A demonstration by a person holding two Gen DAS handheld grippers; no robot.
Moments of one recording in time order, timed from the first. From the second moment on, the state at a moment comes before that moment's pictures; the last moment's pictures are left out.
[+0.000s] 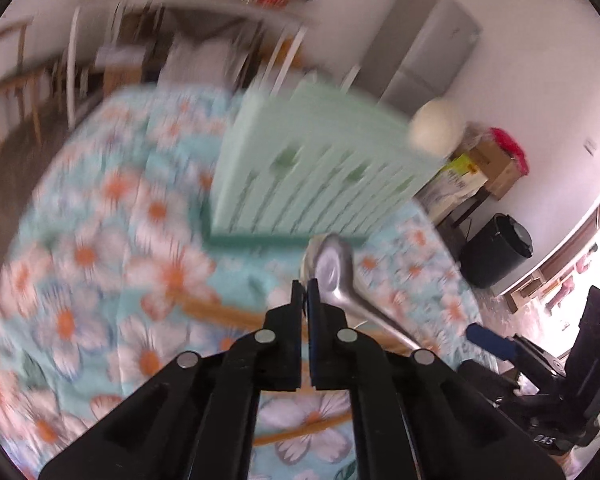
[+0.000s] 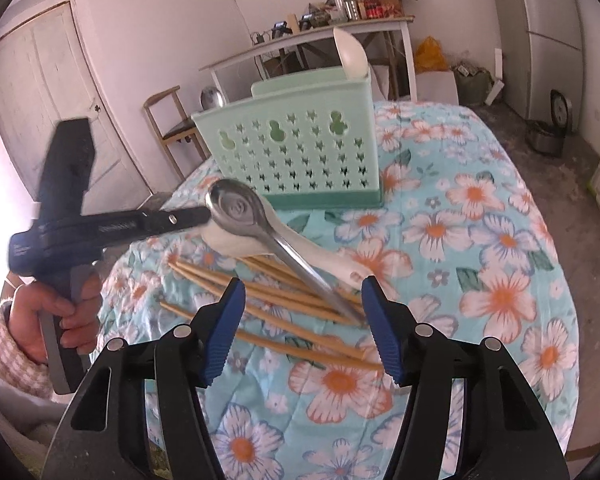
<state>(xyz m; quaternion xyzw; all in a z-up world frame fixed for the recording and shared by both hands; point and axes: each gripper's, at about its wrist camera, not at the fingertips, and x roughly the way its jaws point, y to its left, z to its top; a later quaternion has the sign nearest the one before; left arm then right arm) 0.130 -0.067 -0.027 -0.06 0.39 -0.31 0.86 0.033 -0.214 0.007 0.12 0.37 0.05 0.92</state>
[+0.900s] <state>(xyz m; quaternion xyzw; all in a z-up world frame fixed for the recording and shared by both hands) 0.143 0.025 -0.041 -0.14 0.40 -0.21 0.88 0.096 -0.211 -0.016 0.07 0.41 0.03 0.91</state>
